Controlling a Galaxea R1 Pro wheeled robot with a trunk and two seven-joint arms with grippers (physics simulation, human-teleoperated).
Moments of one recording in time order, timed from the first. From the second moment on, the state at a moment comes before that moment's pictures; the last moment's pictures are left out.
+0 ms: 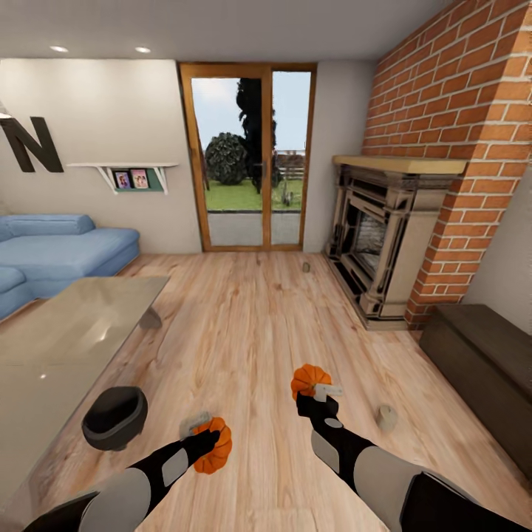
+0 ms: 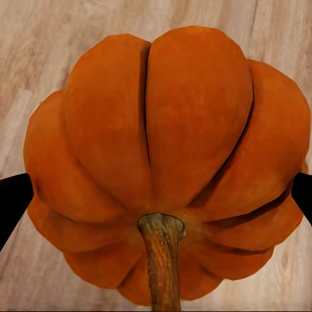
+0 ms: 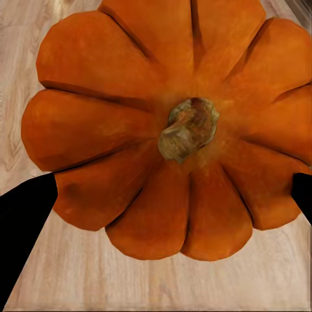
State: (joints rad) left arm -0.74 -0.06 0.32 -0.02 0.08 0.01 -0.04; right arm -0.81 0.14 0.92 -0.12 -0.98 -0.24 -0.23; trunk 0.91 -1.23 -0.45
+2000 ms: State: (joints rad) left arm -0.74 -0.10 0.31 -0.43 -0.01 0.51 -0.03; right arm -0.81 0.14 0.91 -0.13 -0.98 -0.24 -0.20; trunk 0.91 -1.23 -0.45
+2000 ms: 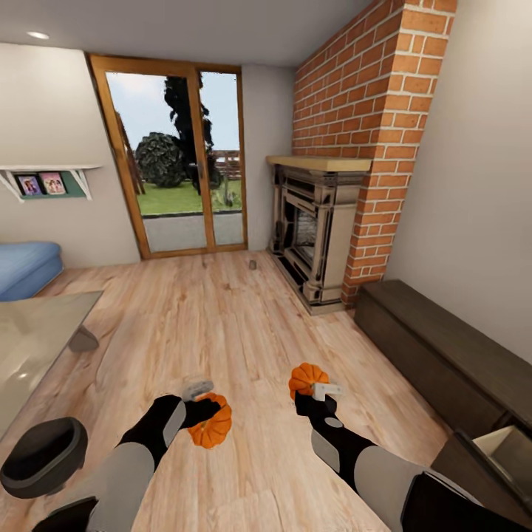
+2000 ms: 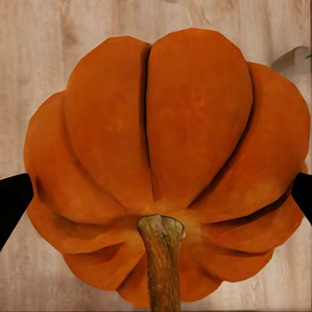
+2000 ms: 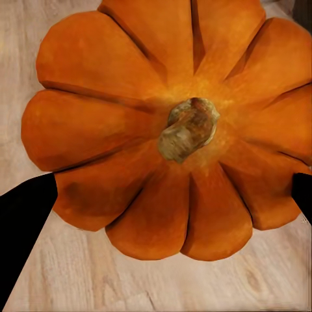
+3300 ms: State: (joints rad) left arm -0.75 -0.11 0.31 -0.27 -0.01 0.34 -0.03; right arm -0.81 0.14 0.92 -0.13 -0.98 -0.24 -0.20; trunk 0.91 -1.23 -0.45
